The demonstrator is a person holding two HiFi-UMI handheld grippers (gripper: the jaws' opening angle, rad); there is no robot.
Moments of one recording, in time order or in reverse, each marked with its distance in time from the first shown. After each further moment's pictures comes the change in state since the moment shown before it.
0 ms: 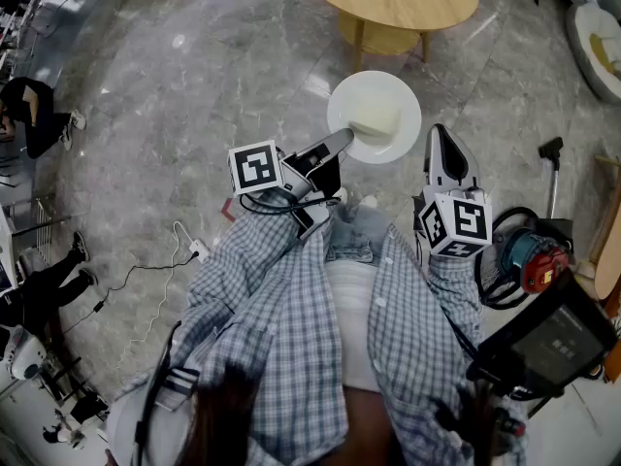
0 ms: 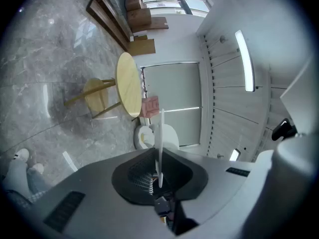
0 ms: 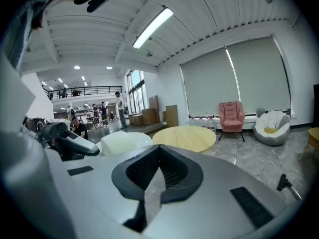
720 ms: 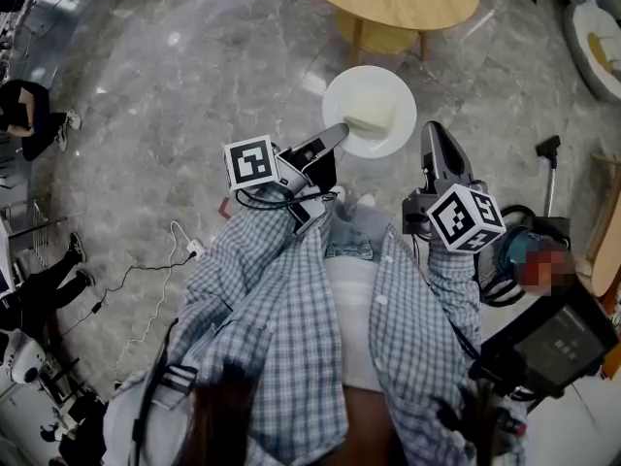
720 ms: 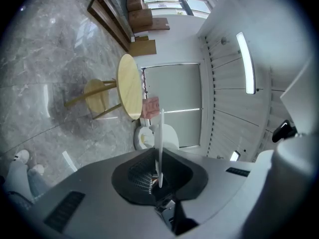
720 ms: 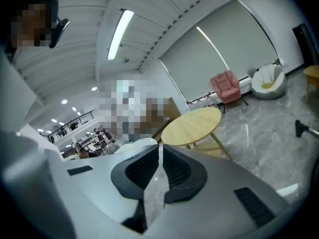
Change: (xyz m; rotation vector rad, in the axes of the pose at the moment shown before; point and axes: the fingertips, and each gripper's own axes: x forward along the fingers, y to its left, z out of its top) left arm -0.001 0.009 0.013 -0.007 -0.009 0.000; right arm 0.011 0.004 -0.006 0.414 0.038 0.078
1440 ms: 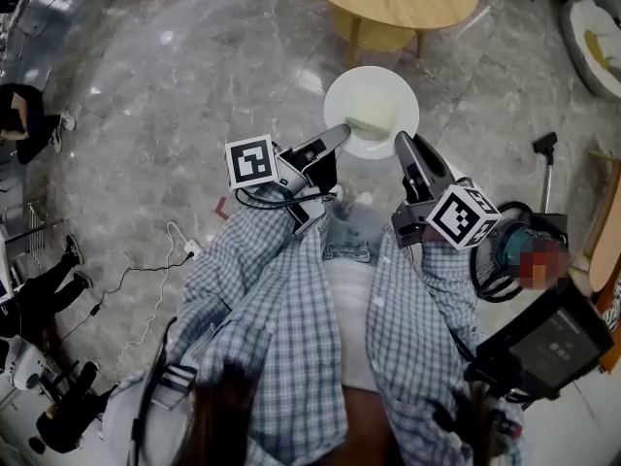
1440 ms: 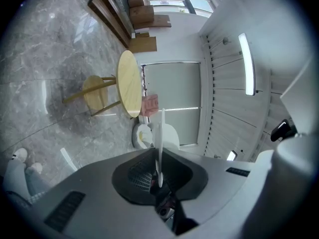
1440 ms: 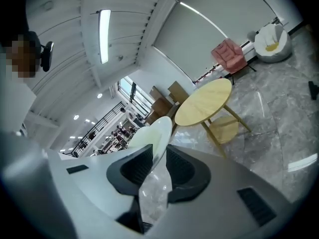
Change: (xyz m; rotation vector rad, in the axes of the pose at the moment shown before) left arm 0.001 0.002 0.004 -0.019 0.033 -0.020; right arm 0.011 0.031 -0.037 0.214 0.165 0.184
